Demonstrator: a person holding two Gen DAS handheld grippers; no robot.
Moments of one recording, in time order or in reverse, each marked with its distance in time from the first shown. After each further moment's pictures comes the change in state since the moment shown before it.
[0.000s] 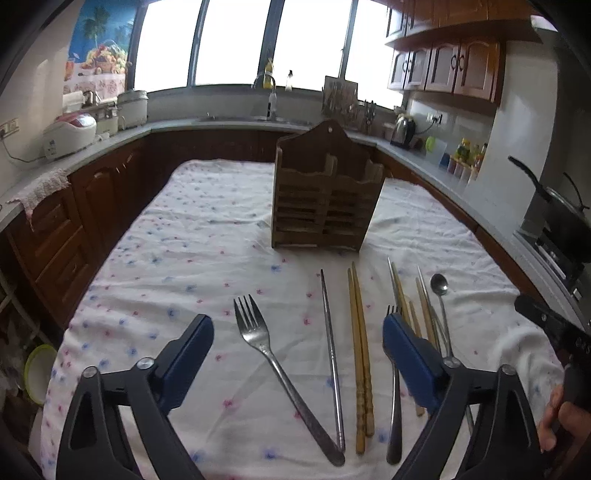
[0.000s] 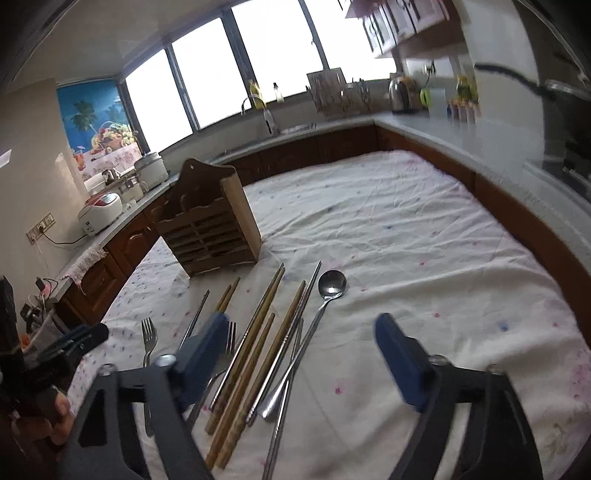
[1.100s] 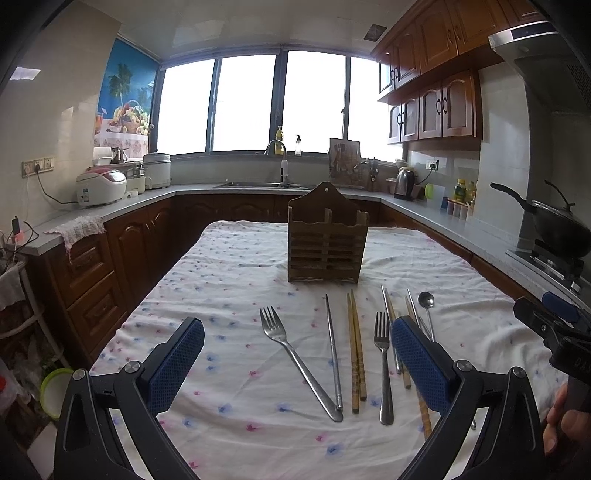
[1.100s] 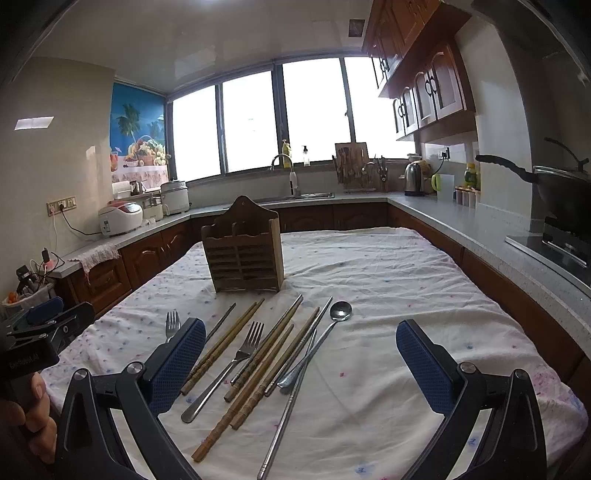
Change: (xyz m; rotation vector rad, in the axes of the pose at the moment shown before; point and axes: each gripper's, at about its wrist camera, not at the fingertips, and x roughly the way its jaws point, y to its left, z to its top) left arm -0.095 -0.016 -0.092 0.048 -0.297 0.074; right arm -0.094 0.048 -0.074 -0.242 -0.356 -0.034
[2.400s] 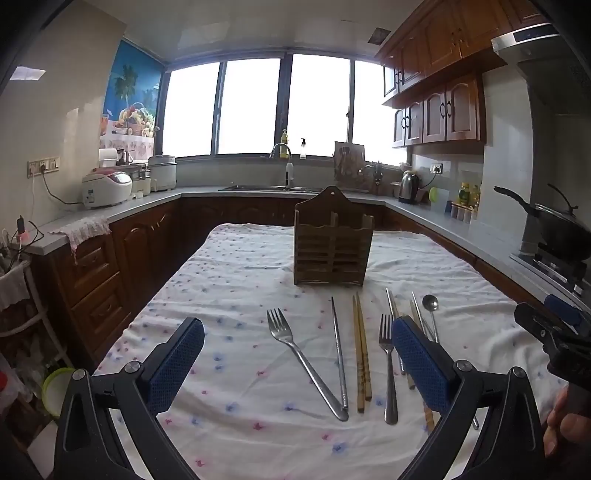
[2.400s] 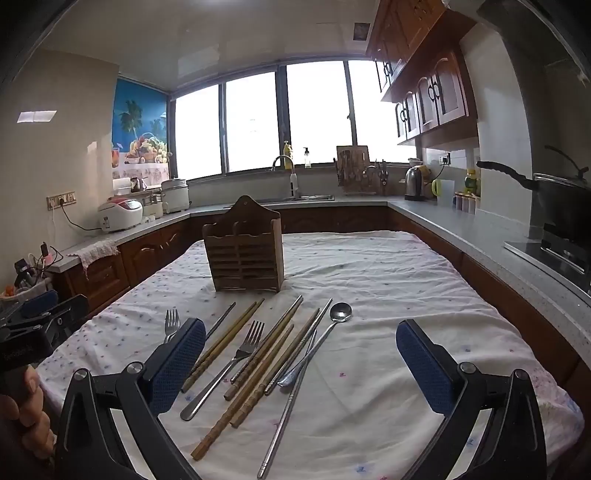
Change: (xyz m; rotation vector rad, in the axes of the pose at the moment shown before) left arm -0.009 0.002 0.003 -0.003 -0.014 0.013; right arm 0.003 0.001 0.002 -0.006 0.019 -0.001
